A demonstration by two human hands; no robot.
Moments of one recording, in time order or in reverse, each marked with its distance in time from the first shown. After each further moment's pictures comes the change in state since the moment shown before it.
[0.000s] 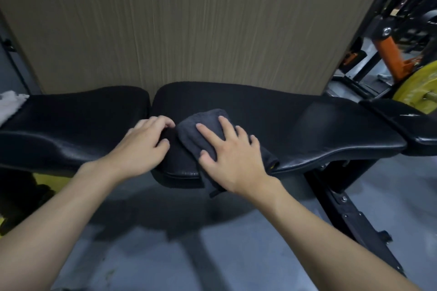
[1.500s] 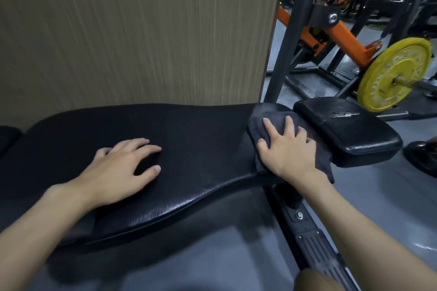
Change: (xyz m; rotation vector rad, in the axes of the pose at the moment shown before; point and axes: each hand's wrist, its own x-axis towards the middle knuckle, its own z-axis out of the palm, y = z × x) left_hand 0.121 0.190 0.118 0.344 -0.257 -0.066; right_hand 0.018 0.377 -0.045 -0.102 0.034 0.490
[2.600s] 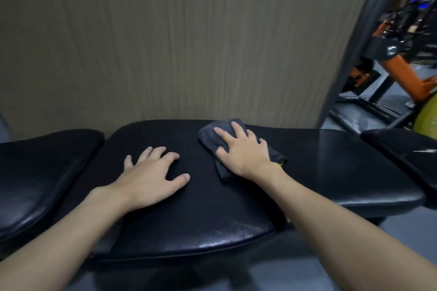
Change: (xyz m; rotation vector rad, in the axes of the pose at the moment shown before) left_hand -0.017 -0.097 -0.014 -0.080 -0.007 -0.206; right_hand 0.010 -0.231 0.018 0.128 -0.174 -0.477
